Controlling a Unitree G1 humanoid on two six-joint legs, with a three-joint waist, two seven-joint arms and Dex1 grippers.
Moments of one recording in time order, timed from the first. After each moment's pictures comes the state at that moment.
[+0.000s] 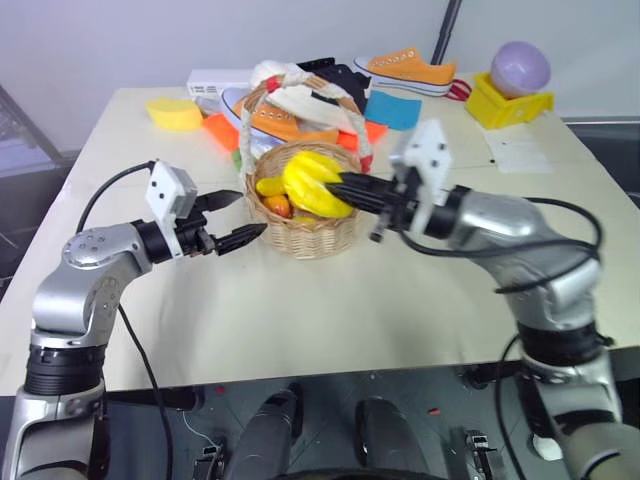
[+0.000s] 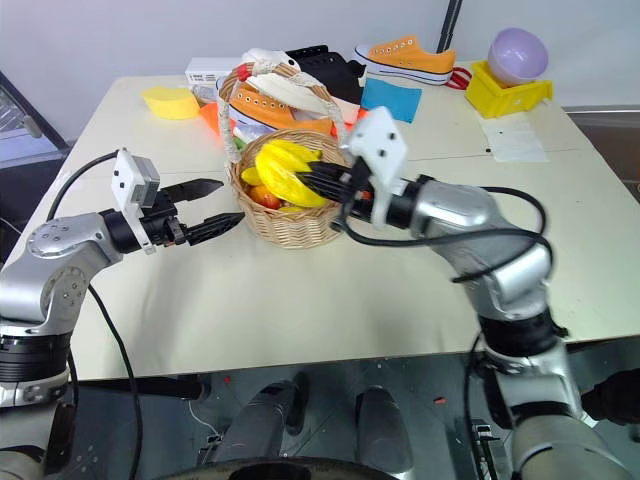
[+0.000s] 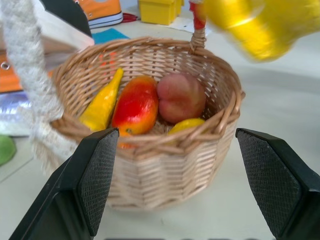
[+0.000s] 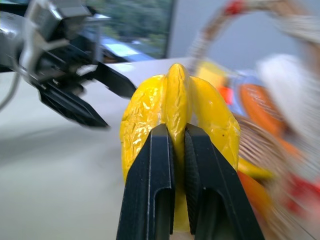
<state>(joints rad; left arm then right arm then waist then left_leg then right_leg) -0.39 0.67 0.16 -0.19 -0.53 0.54 -0.89 -0.74 -0.43 0.15 -0.32 0.47 0.74 0.56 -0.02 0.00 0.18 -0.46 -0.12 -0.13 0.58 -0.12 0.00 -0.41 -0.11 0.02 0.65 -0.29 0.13</state>
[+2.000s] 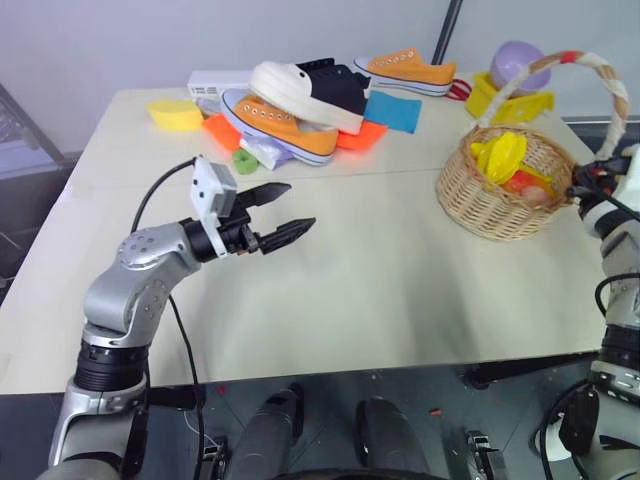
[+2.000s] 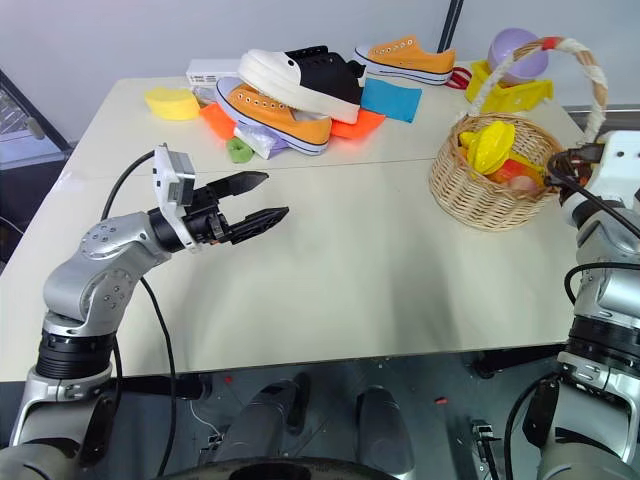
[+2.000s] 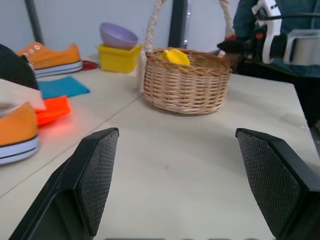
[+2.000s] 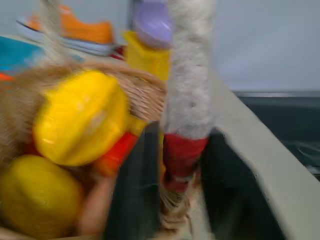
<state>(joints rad) -0.45 0.50 0.03 -0.27 -0.60 0.52 -0.80 -0.48 -0.67 -0.51 0.21 0.24 0.44 0.26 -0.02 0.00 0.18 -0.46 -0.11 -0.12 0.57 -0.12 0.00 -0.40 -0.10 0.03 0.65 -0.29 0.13</state>
